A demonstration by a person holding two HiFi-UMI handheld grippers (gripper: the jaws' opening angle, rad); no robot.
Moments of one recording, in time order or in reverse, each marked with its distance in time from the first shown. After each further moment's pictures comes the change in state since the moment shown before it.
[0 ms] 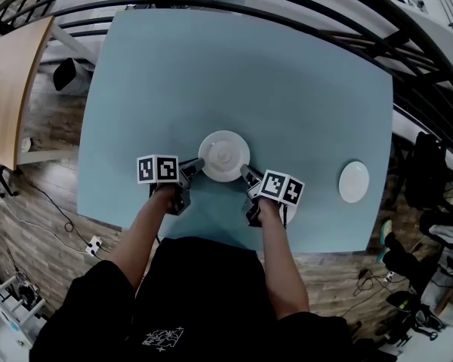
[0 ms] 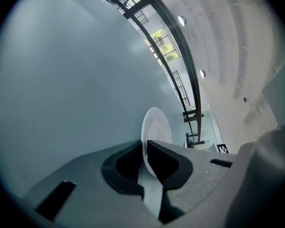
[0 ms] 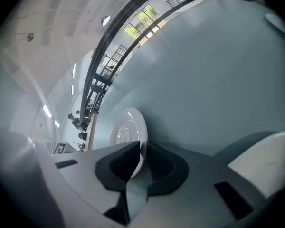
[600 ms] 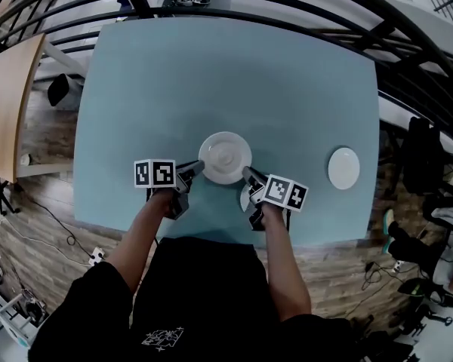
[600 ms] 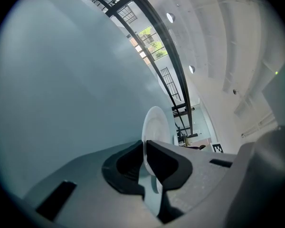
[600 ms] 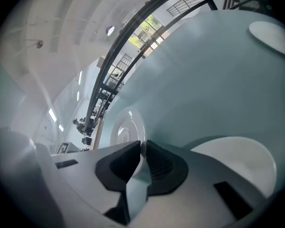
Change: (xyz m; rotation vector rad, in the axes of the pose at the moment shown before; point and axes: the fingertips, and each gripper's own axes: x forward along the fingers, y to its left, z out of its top) left arm 0.006 -0.051 -0.021 0.090 0.031 -0.087; right arm -0.055 -0.008 0.002 -0.007 -0.099 0.050
